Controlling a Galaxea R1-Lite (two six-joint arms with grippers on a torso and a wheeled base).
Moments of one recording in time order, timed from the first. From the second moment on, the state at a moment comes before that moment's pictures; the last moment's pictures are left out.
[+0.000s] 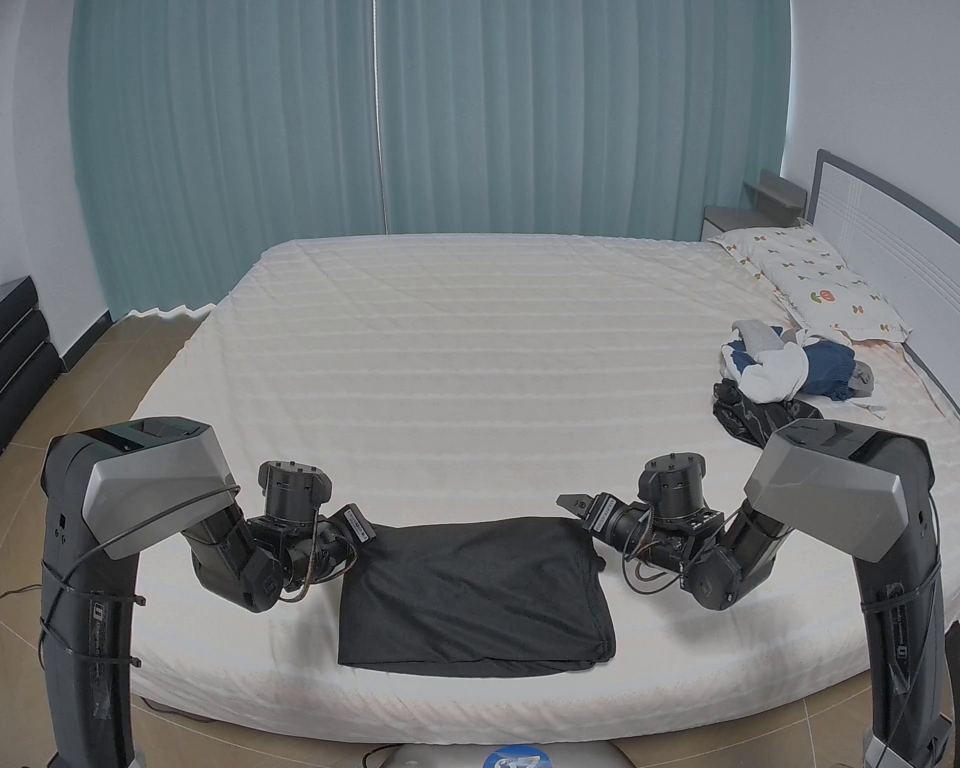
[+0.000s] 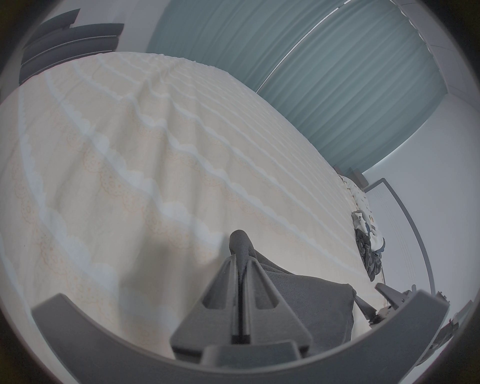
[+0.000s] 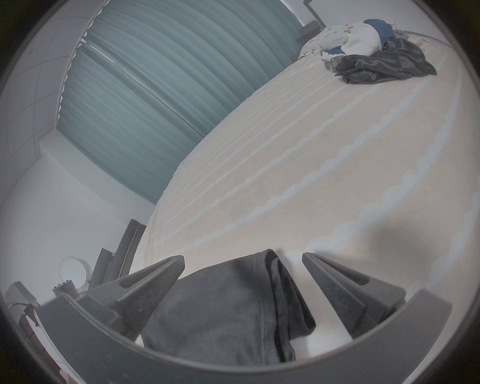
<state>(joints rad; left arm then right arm) -0.26 2.42 -0.92 -0.90 -0.03 -0.78 0.43 2.47 -1.01 -1.00 0.01 0.79</state>
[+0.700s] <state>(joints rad) -0.26 2.42 -0.91 -0.91 -0.03 -0.78 0.41 2.59 -1.20 -0.98 -0.02 0.78</state>
